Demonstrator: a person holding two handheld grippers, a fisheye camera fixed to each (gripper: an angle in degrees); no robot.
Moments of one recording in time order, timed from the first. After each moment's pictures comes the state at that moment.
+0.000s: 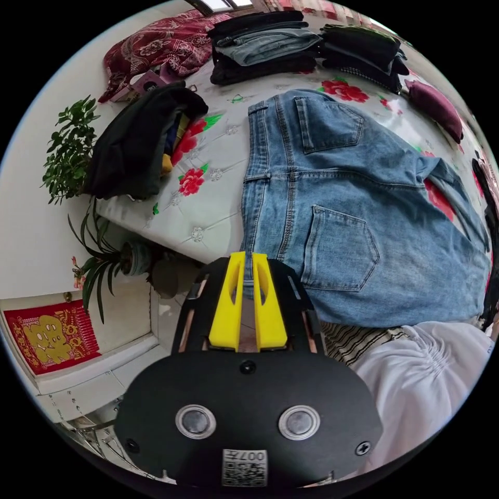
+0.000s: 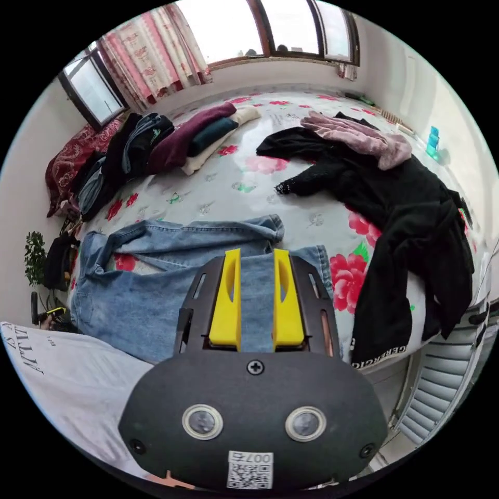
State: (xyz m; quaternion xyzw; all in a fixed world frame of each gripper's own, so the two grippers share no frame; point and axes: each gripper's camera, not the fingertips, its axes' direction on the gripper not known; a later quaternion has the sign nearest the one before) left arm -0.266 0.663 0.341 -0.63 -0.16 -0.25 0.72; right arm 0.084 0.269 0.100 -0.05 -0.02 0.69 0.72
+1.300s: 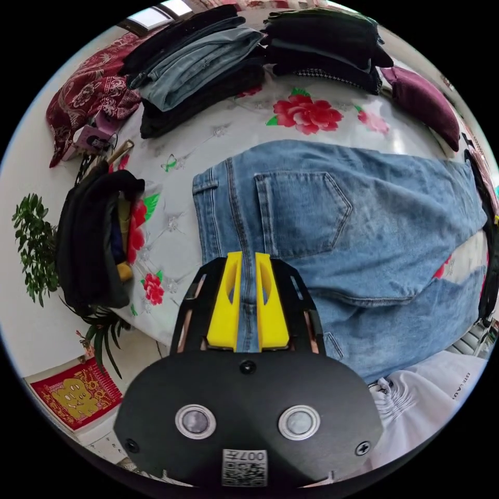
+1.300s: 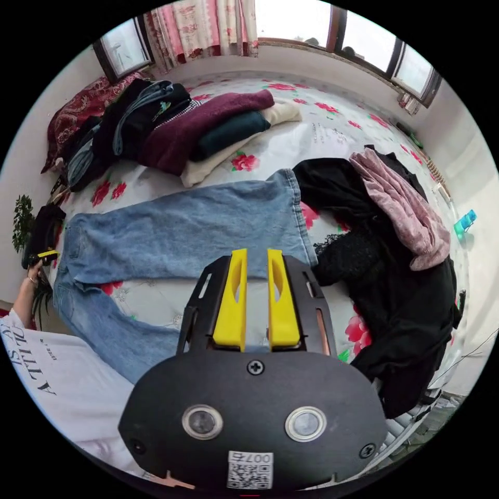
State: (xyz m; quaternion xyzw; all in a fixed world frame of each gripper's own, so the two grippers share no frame) left arm -0.286 0.653 0.529 -0.63 -0.08 -0.19 0.75; right arm 0.273 0.145 0.226 -0.12 -0.04 0.58 0.81
